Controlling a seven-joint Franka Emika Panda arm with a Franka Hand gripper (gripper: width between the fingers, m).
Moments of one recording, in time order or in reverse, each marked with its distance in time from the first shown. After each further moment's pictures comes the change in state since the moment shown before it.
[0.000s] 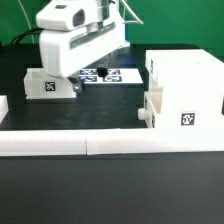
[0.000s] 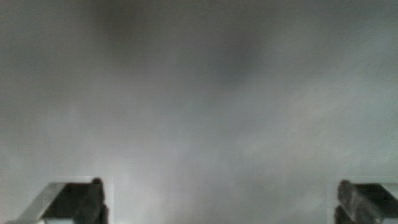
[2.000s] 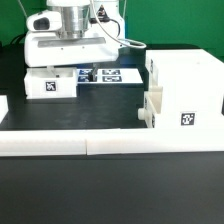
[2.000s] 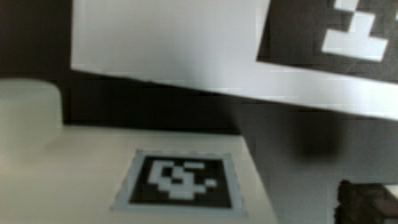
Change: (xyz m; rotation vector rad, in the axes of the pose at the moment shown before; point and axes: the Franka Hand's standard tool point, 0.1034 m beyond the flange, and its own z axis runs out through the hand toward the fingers) arm -0.096 -0.059 0.042 -0.077 0.019 0.722
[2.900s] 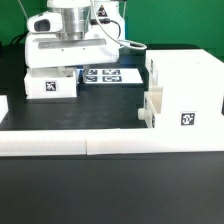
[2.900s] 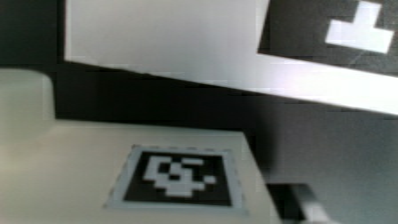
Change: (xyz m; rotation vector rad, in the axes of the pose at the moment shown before) arm 0.001 0.000 0.002 0.000 -0.001 -0.003
